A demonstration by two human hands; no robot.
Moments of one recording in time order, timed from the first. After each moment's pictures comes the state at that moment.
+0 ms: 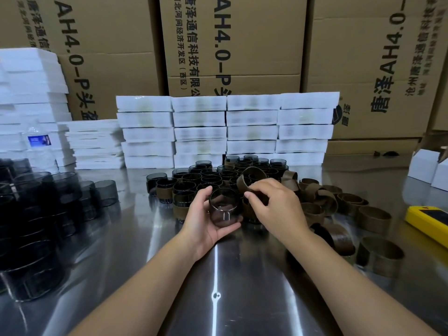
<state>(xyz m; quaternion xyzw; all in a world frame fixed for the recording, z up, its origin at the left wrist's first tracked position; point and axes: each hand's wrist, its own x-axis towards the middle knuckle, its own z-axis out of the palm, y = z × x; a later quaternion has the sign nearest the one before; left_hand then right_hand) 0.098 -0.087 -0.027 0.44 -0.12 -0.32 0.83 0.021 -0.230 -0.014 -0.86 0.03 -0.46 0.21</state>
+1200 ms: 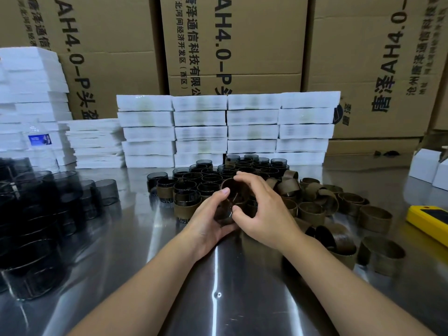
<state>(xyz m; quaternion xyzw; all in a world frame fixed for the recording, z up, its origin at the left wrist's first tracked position) 0.095 -0.090 -0.029 0.47 -0.23 -0.29 0.80 0.014 -0.210 -0.013 -0.87 -0.08 -0.37 0.31</state>
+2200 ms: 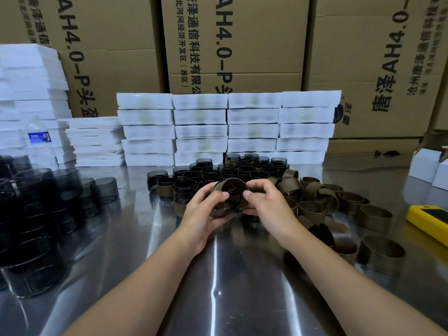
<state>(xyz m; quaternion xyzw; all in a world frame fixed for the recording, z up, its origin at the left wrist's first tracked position) 0.107 -0.085 -0.032 0.51 -0.24 -0.18 0.81 0.025 -0.212 -0.010 -0.74 0.07 -0.26 0.62</state>
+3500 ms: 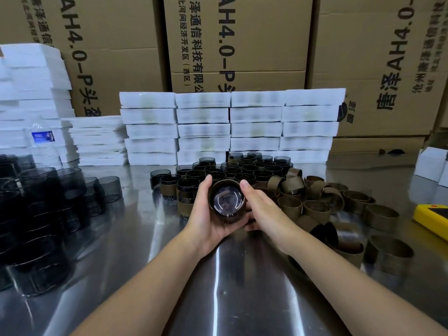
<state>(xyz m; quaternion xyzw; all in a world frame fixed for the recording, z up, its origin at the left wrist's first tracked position) 0.099 -0.087 -0.028 0.43 -0.17 -0.30 0.83 0.032 -0.203 -0.019 -0.76 0.09 -0.18 0.61</state>
